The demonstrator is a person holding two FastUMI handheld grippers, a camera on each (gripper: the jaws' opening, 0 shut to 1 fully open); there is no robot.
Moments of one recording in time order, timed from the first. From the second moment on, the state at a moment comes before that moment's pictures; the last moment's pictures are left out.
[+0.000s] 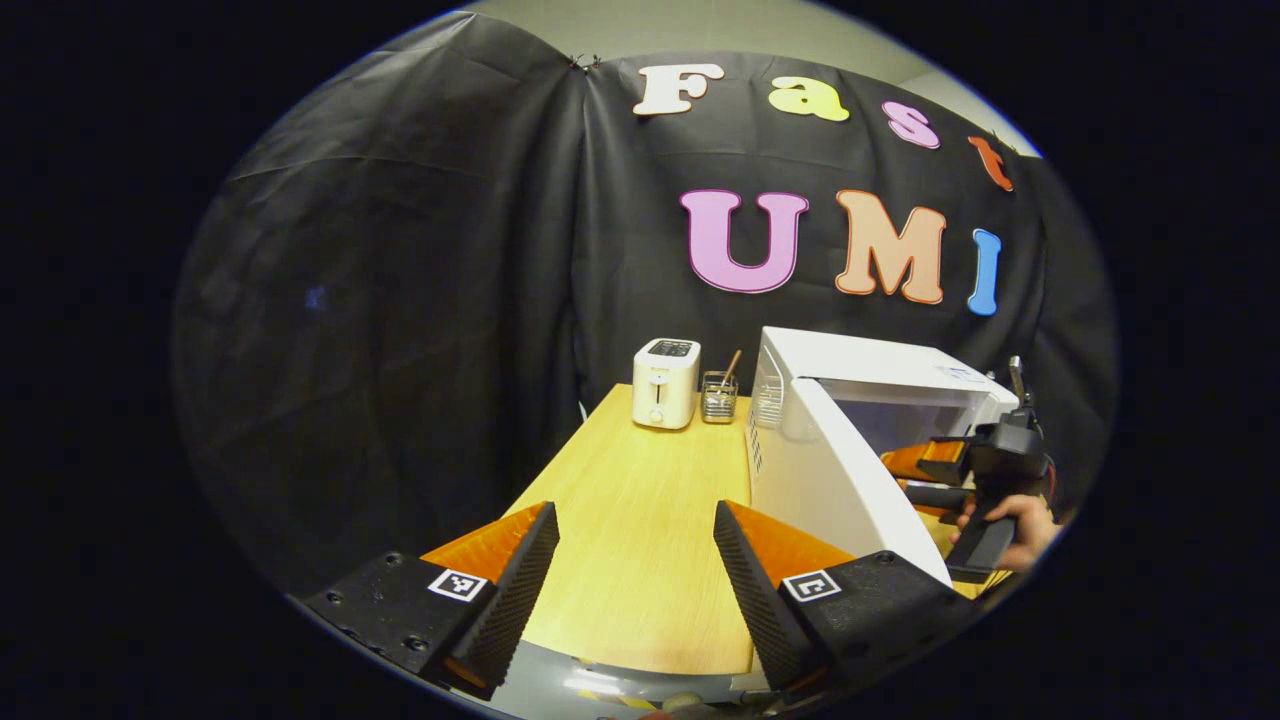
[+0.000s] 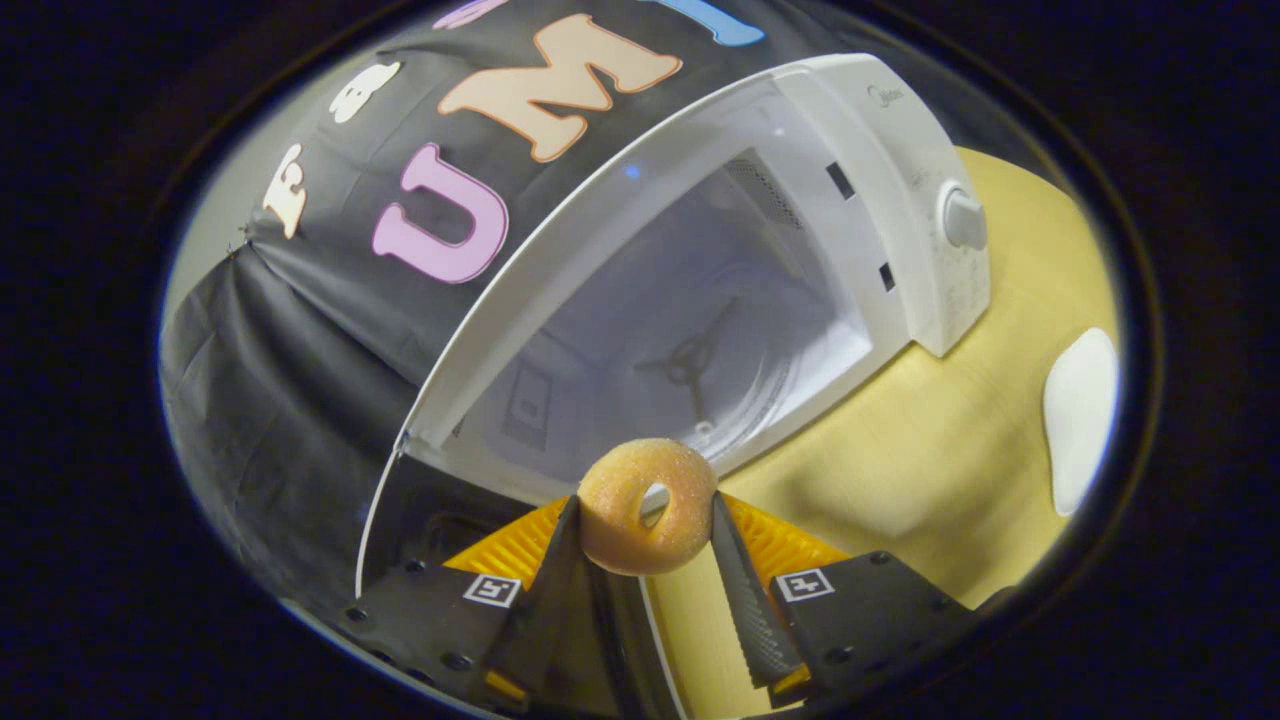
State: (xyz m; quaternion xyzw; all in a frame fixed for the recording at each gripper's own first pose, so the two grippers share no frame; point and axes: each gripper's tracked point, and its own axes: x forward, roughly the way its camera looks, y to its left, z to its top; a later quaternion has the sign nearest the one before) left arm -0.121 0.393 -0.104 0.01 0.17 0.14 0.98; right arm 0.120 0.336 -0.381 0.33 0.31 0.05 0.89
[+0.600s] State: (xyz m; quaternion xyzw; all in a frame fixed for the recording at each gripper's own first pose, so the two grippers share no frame) left arm -0.124 0.410 -0.128 -0.02 0.20 0.14 0.97; right arm 0.205 0.319 -0.404 0.31 0.23 -0.03 0.92
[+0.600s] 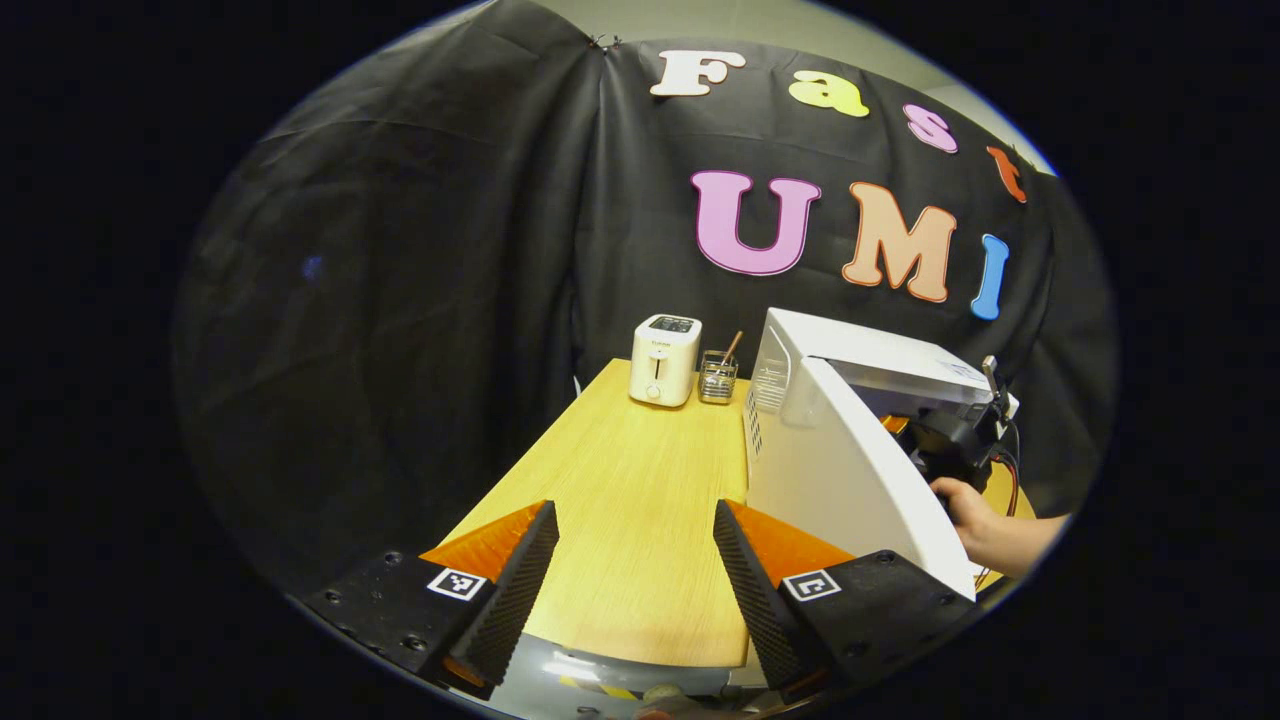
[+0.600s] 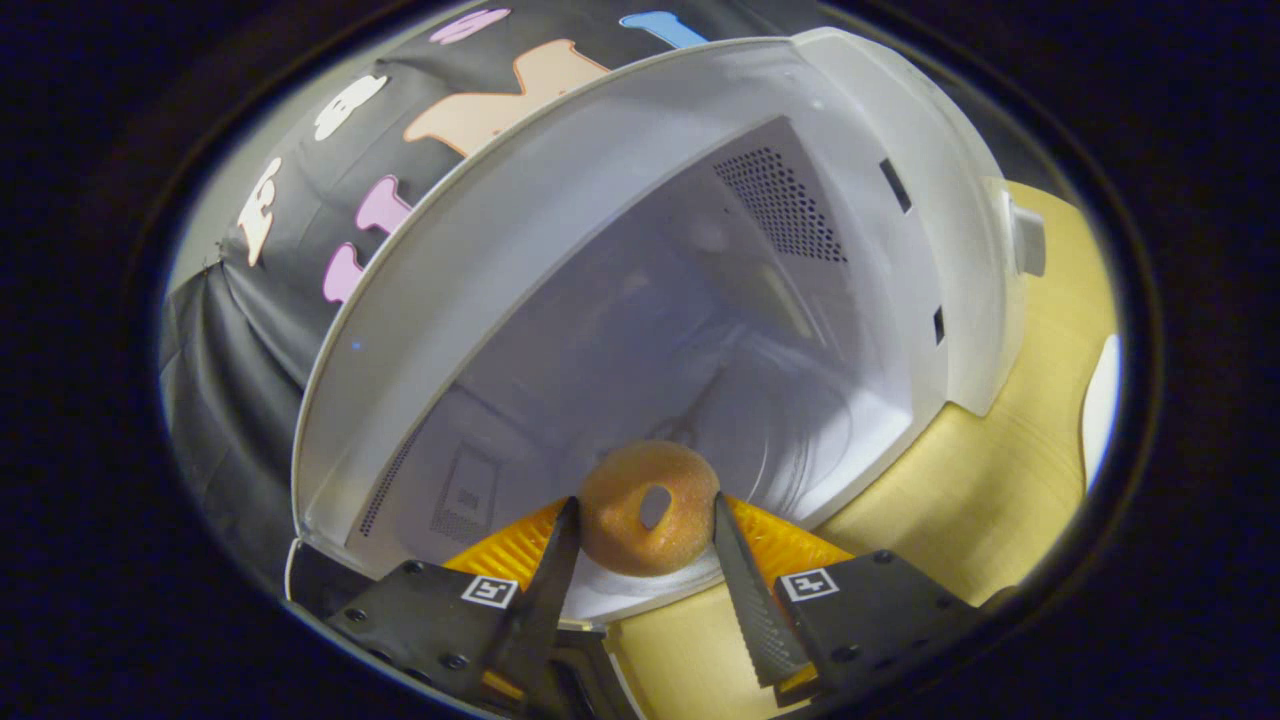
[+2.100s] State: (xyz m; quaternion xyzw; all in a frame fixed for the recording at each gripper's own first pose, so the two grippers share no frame) left arm -0.108 0.381 -0.140 -0.01 0.21 0.07 0.97; right arm 0.093 0.317 -0.319 0.13 0.16 0.06 0.98
